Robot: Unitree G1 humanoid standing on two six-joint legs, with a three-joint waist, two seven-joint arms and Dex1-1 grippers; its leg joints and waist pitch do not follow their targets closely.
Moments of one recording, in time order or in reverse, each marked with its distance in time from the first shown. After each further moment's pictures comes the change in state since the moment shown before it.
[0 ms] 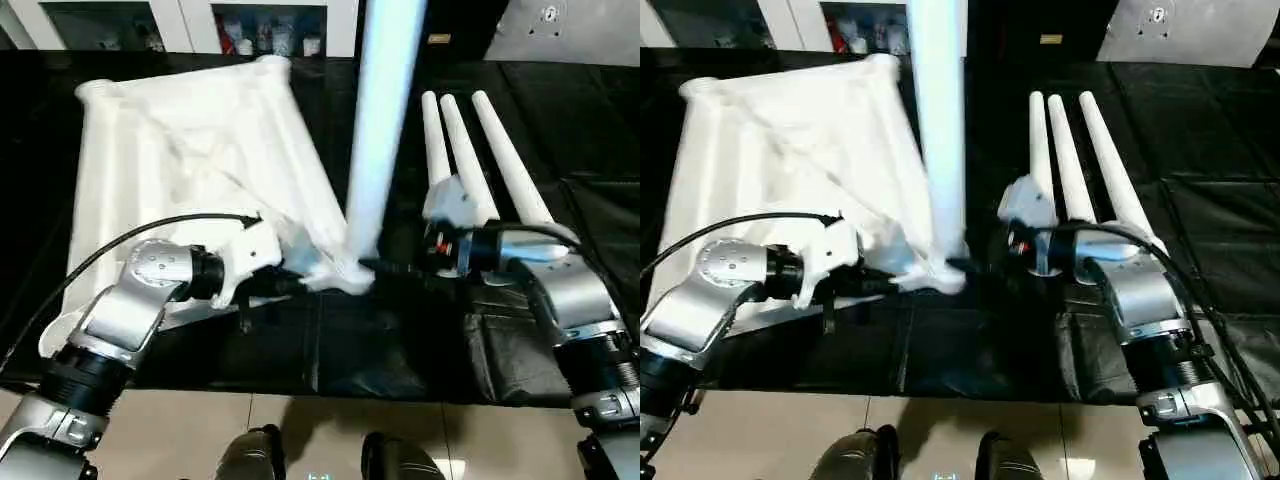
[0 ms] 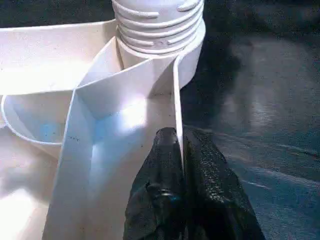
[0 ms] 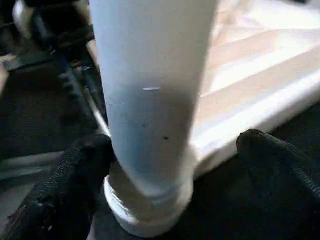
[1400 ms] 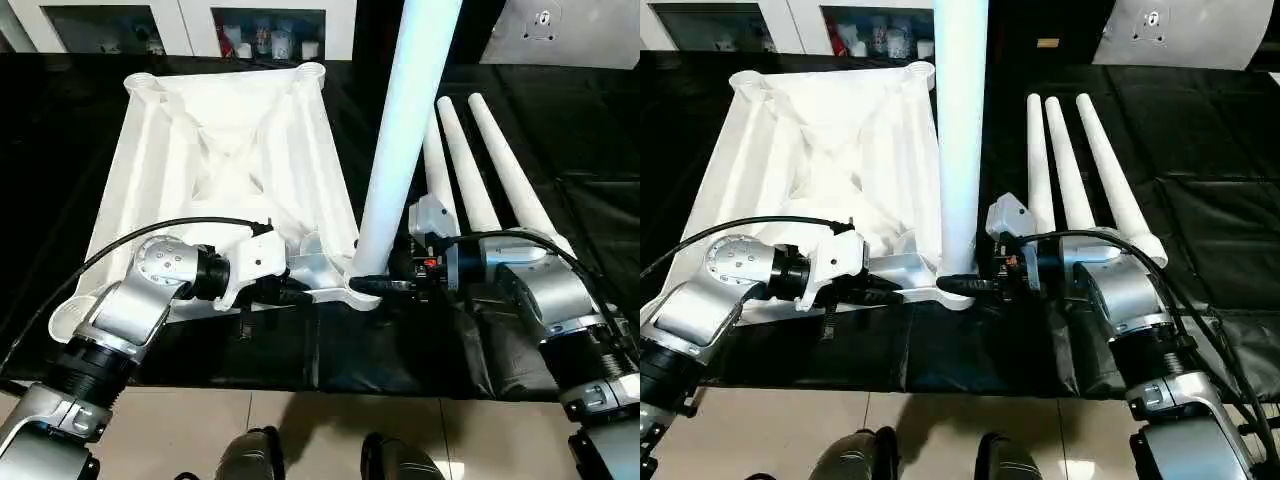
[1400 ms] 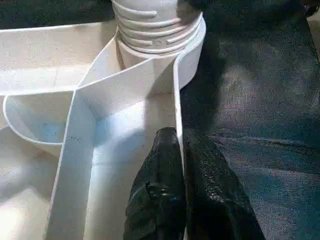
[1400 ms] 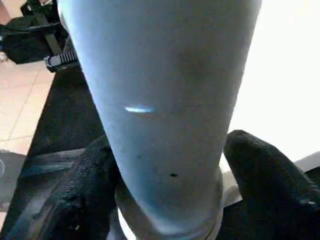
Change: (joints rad) left arm -0.035 0.002 -0.029 0.068 0.005 -0.083 -0.054; right arm -0.033 0.024 0.036 0.088 0.023 0.022 0.095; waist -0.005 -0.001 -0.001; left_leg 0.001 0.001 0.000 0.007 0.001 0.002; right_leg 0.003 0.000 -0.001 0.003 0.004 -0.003
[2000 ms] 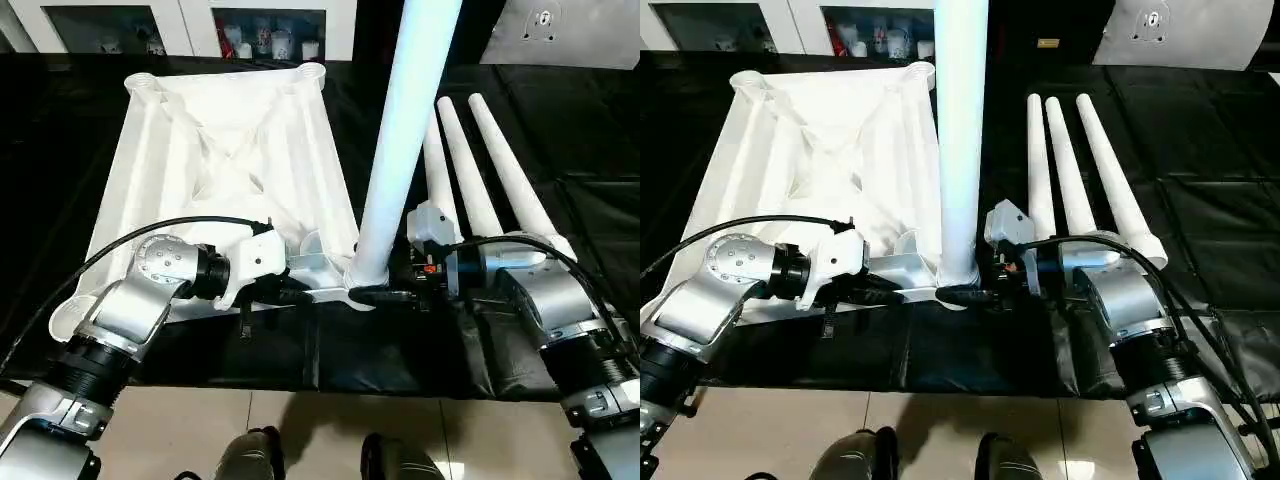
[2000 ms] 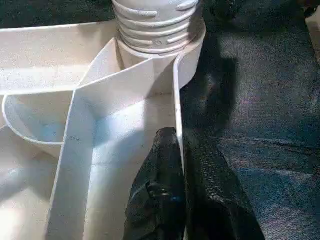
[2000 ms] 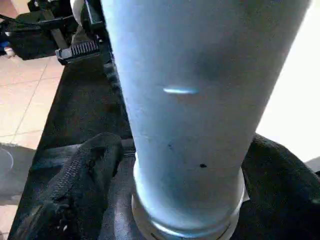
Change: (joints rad) left arm -0.006 -0.001 0.000 0.012 -0.003 -0.002 -0.007; right arm 0.019 -0.004 0.010 -0.022 -0.002 0.008 0.013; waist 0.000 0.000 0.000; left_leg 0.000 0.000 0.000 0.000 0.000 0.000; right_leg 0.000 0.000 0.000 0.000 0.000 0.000
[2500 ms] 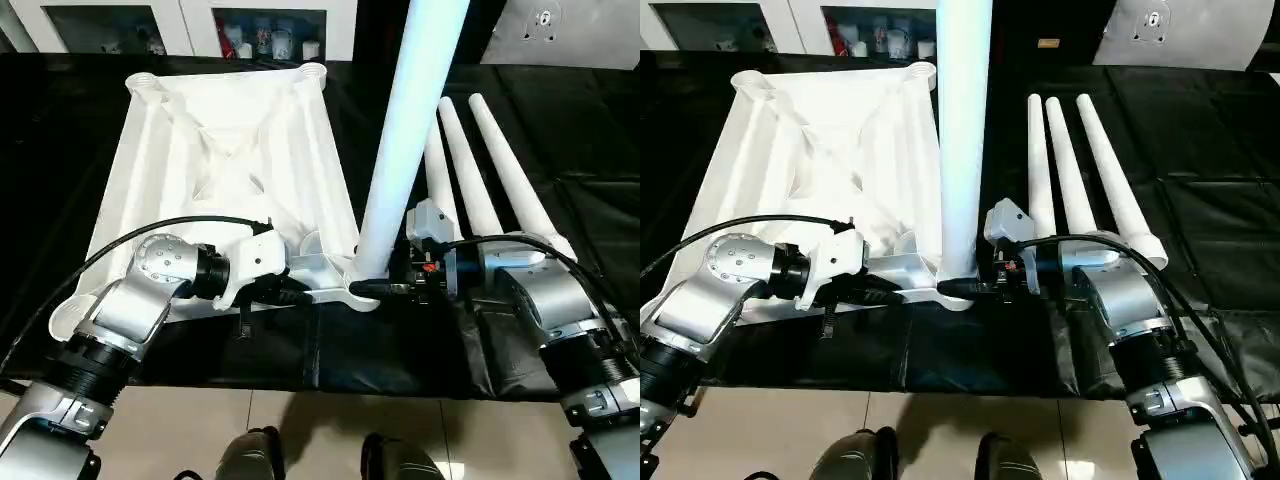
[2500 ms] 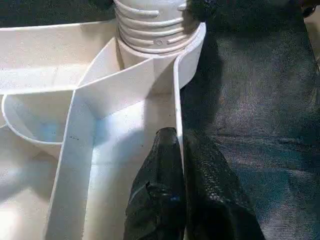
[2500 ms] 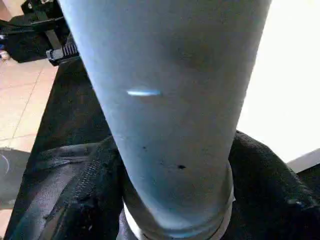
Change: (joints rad) left arm -0.003 0.001 0.001 0.005 -0.002 0.003 -0.006; right arm -0.001 0.006 -0.002 0.000 0.001 0.023 -0.021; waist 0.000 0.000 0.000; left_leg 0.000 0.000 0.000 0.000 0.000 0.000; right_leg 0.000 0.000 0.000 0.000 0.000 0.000
